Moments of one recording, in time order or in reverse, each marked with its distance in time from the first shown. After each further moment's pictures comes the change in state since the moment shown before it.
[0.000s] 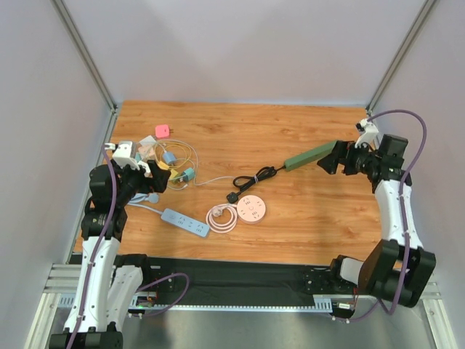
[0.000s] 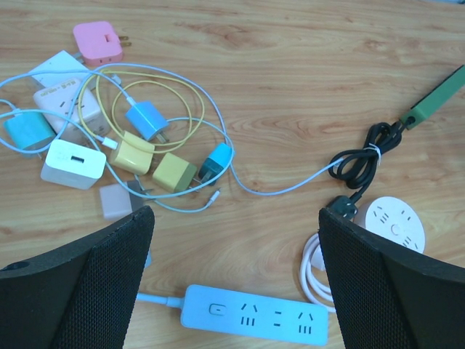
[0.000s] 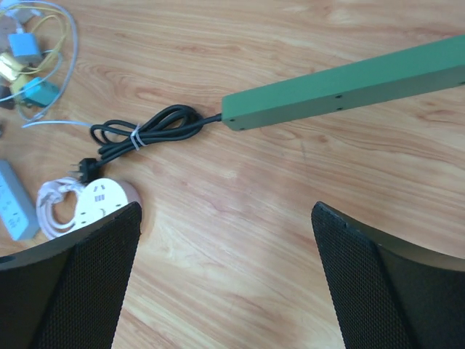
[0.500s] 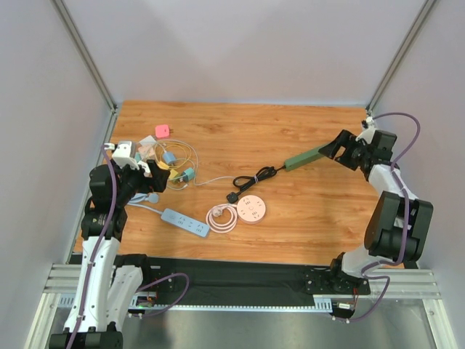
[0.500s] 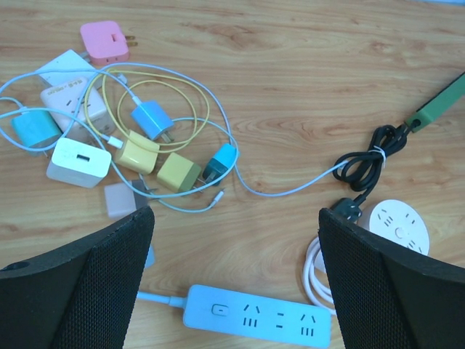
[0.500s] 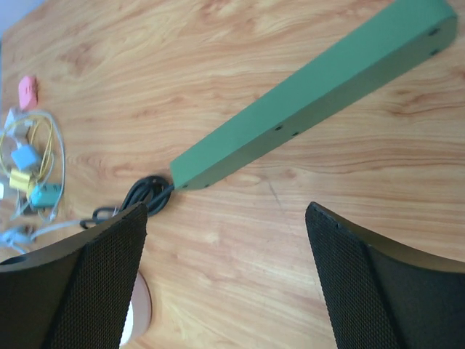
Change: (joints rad) left arm 0.000 0.001 0.000 0.000 -0.018 -0.001; right arm -0.001 0.308 0.002 0.354 0.179 0.417
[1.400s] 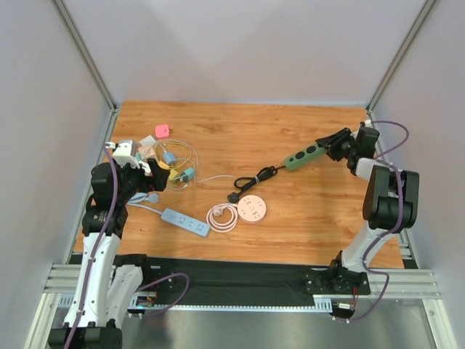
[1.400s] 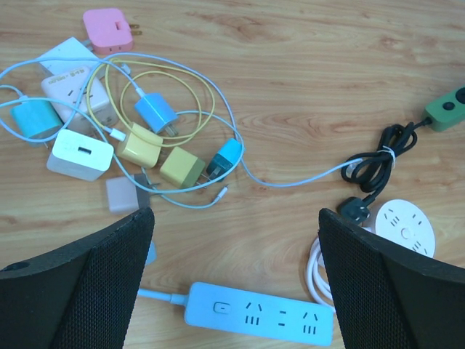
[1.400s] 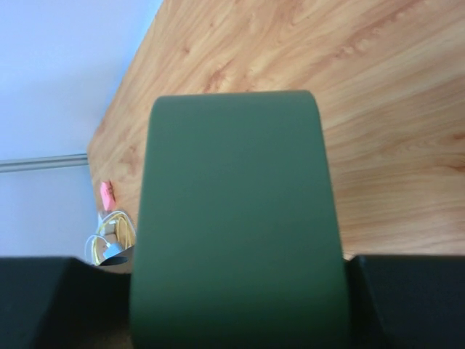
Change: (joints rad) left arm 0.000 0.031 0.000 0.000 -0.015 -0.006; right arm 0.078 0.254 0.051 0.337 0.093 0.487
